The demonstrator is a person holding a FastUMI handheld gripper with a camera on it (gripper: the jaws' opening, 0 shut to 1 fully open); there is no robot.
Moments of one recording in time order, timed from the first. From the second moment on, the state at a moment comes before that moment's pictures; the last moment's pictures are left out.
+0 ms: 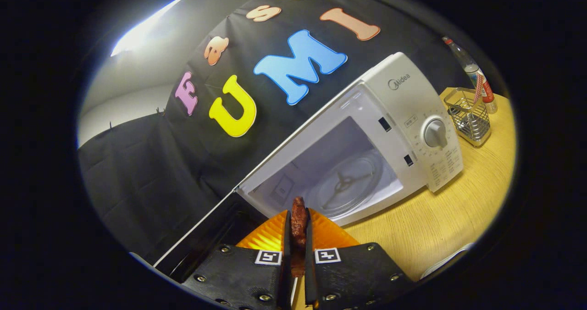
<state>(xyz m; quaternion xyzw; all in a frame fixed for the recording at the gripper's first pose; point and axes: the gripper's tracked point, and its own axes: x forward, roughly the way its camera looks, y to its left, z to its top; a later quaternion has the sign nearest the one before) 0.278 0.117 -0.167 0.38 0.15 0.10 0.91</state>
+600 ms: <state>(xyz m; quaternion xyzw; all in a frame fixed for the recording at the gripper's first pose) 0.387 0.120 -0.205 0.33 0.14 0.02 0.93</state>
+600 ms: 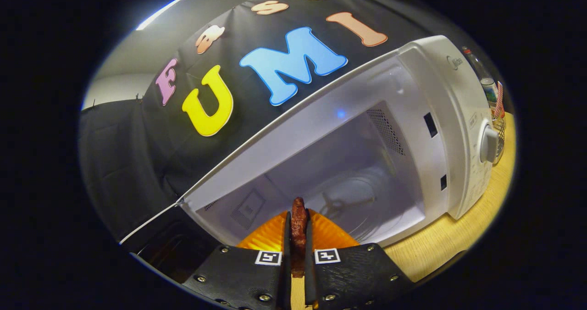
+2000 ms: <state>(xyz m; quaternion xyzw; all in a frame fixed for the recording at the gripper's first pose) 0.456 0.086 -0.234 0.17 0.06 -0.13 0.98</state>
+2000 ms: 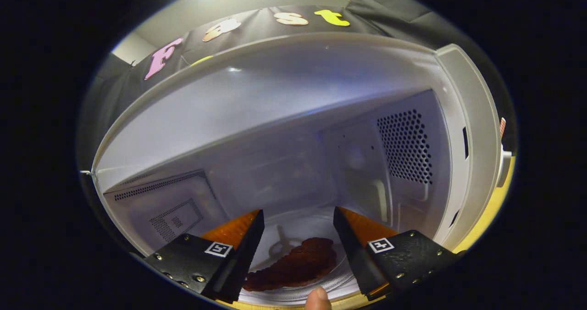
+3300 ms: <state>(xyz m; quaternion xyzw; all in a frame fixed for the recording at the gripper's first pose) 0.089 0.243 -0.010 0.04 -0.08 0.29 0.95</state>
